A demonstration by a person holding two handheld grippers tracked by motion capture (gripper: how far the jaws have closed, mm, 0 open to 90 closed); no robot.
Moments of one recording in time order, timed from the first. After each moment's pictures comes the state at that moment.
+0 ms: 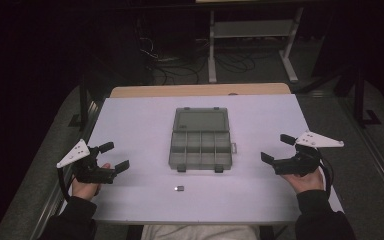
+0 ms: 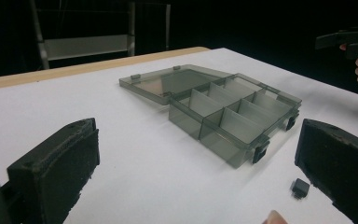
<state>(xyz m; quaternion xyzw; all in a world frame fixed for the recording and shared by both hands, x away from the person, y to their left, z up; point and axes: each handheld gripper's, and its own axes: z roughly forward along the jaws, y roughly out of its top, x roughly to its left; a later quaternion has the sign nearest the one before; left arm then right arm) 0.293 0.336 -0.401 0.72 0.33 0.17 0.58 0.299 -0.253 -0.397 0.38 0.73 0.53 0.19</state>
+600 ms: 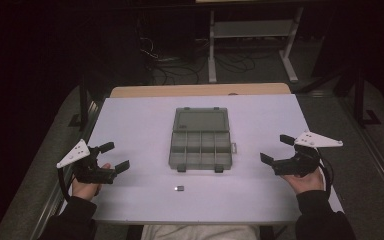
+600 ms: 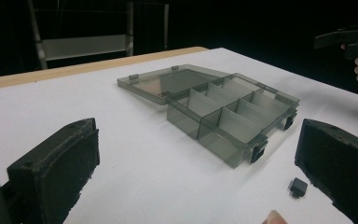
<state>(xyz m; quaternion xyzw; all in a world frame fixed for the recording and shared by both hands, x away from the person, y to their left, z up) 0.293 0.335 -0.401 0.72 0.32 0.17 0.59 0.297 -0.251 -0.394 0.37 0.74 0.53 0.19</state>
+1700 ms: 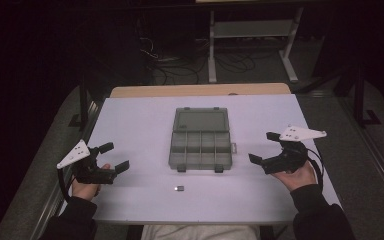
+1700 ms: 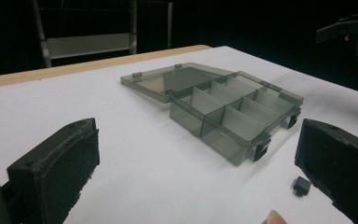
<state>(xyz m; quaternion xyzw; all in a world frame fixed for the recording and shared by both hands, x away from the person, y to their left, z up) 0.291 0.336 -0.401 0.72 0.33 0.17 0.58 0.308 -0.220 -0.377 0.33 0.78 0.51 0.16</state>
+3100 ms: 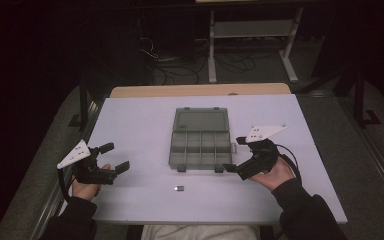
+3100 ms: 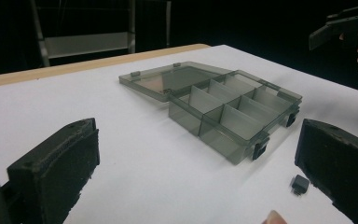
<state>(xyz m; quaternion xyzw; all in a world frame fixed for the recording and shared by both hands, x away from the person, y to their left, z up) 0.291 0.335 -0.401 0.73 0.33 0.17 0.58 0.314 -0.151 -0.367 0.25 0.84 0.47 0.08</state>
